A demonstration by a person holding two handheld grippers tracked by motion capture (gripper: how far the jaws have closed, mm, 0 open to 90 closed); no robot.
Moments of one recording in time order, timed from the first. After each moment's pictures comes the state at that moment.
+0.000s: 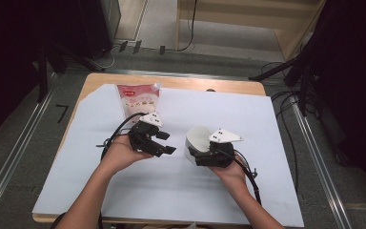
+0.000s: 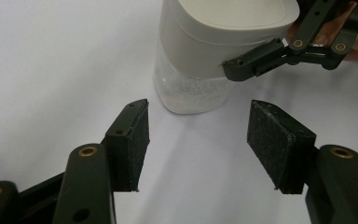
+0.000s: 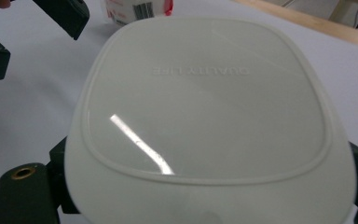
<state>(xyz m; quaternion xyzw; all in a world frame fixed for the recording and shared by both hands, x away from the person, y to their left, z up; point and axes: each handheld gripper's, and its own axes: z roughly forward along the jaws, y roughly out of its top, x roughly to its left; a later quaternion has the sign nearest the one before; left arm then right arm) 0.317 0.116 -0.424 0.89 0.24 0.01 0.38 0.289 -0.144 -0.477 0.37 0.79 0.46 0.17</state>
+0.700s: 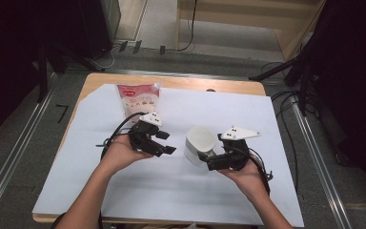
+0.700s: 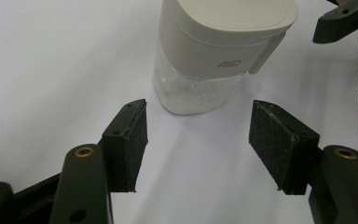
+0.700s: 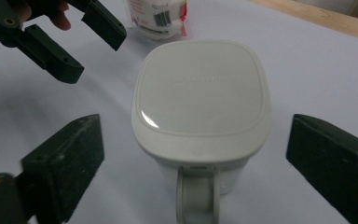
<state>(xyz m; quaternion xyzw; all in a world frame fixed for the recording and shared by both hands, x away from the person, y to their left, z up) 0.318 0.116 -0.423 0.90 0.24 0.00 0.38 0.270 -0.174 -0.435 0.37 0.80 0.46 0.12</state>
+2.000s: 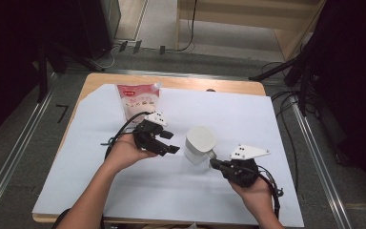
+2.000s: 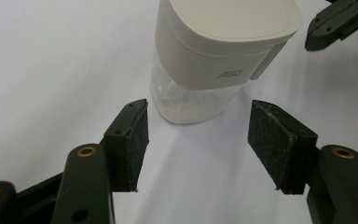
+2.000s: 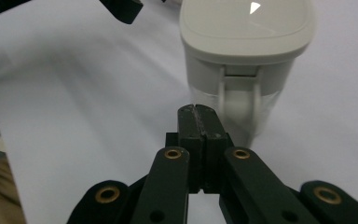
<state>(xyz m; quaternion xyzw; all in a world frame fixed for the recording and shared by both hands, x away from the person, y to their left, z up) 0.322 0.105 -0.427 0.90 0.23 0.00 0.38 0.232 -0.193 -0.452 0.34 0.82 0.45 0.08</state>
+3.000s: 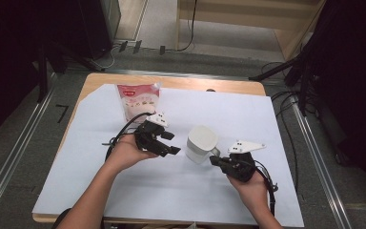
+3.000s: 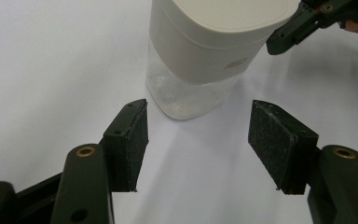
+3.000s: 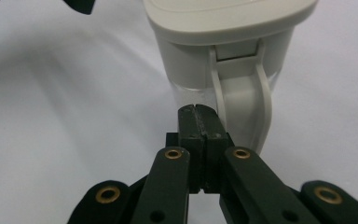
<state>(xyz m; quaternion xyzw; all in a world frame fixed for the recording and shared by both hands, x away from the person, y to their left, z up) 0.322 0.102 -0.430 0.90 0.22 0.00 0.38 0.258 -0.200 -0.472 0.37 0.82 0.44 0.07</state>
